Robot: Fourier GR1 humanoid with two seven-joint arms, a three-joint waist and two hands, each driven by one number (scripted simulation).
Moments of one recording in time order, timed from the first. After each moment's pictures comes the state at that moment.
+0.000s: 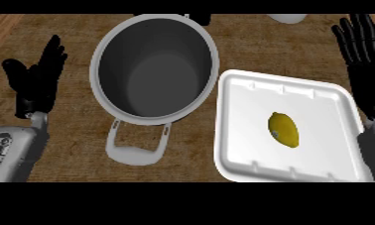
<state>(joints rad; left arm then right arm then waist) -0.30 0.45 -0.07 -1.35 0.19 0.29 0.14 -0.27 -0.44 -0.03 -1.60 -0.27 0.03 -0.22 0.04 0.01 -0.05</state>
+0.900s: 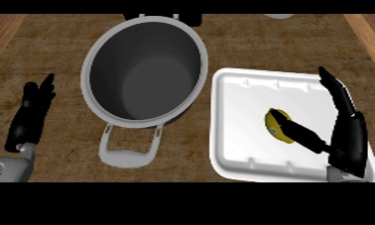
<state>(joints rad) -0.11 0.52 -0.11 -1.36 0.09 0.29 0.31 0.02 -0.30 0.17 -1.78 0.35 -0.58 0.10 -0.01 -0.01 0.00</state>
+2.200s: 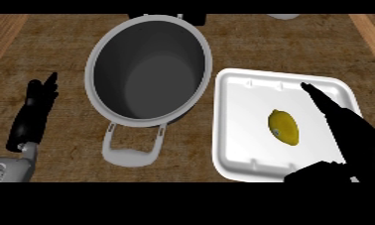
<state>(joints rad) -0.11 0.50 -0.10 -1.41 0.05 0.27 0.37 -0.14 -0.56 0.31 -2.15 0.30 0.19 1.13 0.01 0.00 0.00</state>
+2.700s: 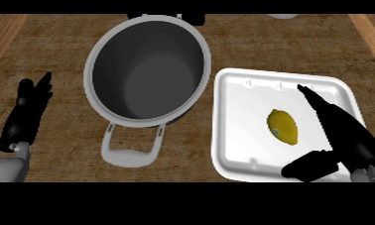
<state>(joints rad) -0.11 0.50 -0.05 -1.40 0.05 0.23 0.36 -0.13 -0.54 0.30 -2.02 0.31 0.21 1.08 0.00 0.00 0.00</state>
